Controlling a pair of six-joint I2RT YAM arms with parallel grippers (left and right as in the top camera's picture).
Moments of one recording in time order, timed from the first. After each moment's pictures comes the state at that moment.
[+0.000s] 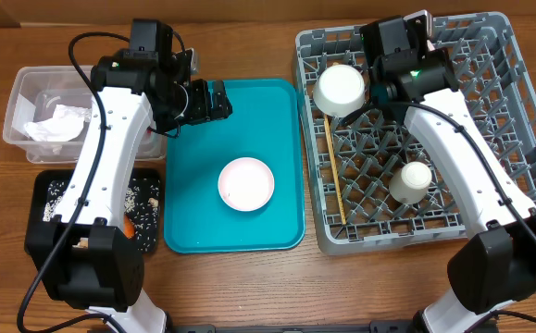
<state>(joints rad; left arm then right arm) -0.10 1.82 1.70 -1.10 0.33 -0.25 0.29 1.80 1.67 -0.90 0.92 0.00</state>
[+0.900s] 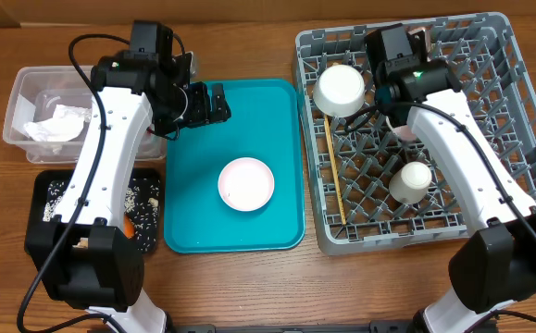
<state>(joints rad) -0.10 1.82 1.70 -1.13 0.31 -0.25 0.27 1.80 1.65 -1.02 0.83 -0.01</state>
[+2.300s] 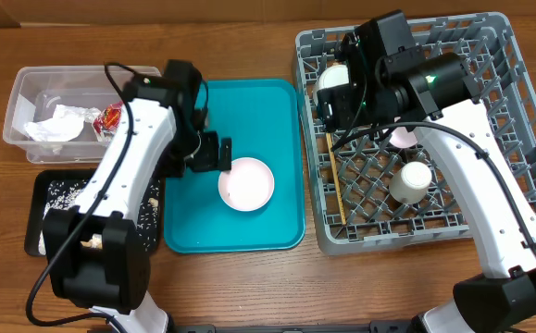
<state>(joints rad) -0.18 1.82 1.52 -1.32 0.16 -0.23 0.37 1.71 1.85 -1.24 -0.12 0.12</state>
